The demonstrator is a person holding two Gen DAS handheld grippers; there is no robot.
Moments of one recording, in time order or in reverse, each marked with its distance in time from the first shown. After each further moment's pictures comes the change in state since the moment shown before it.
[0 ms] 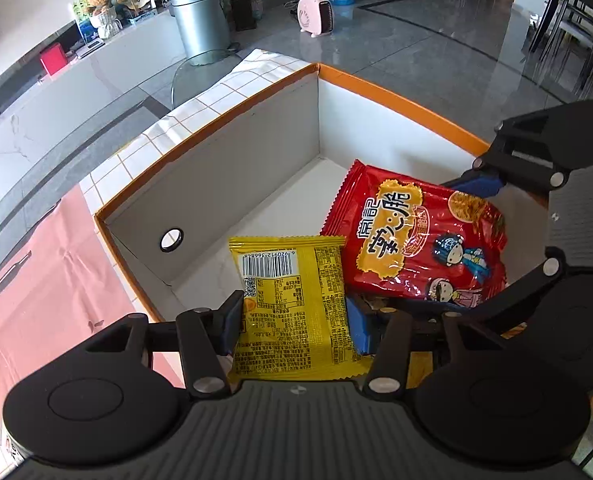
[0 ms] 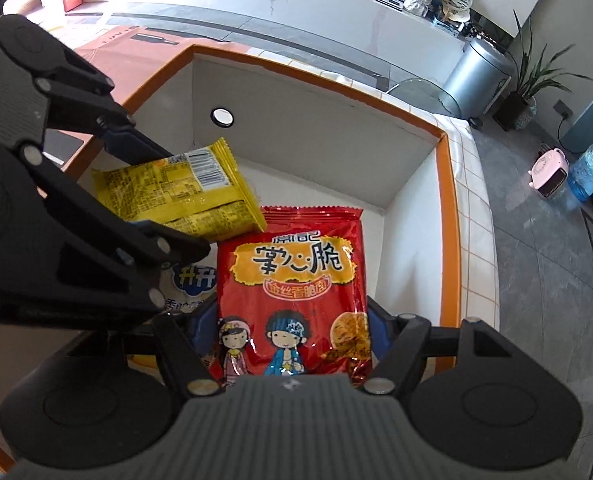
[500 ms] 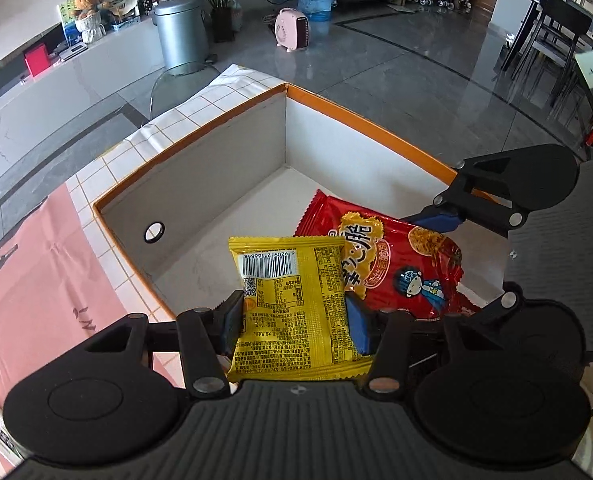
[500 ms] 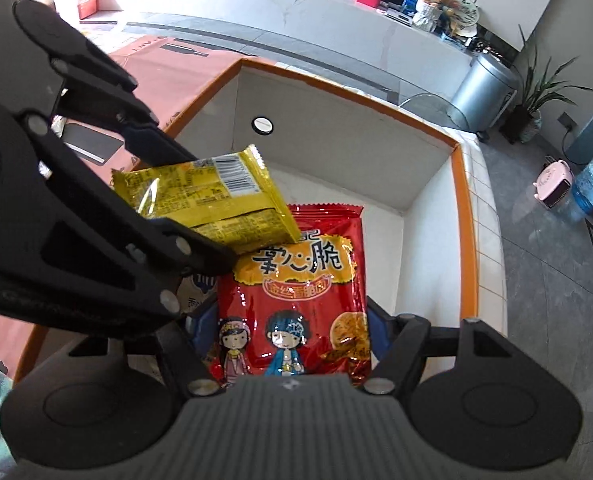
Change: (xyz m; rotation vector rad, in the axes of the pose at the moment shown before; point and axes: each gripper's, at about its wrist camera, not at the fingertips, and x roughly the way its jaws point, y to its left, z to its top) left arm -0.025 0.000 -0.012 -0.006 -0.049 -0.099; right arm -0.018 0.013 -0.007 0.011 -0.044 0.058
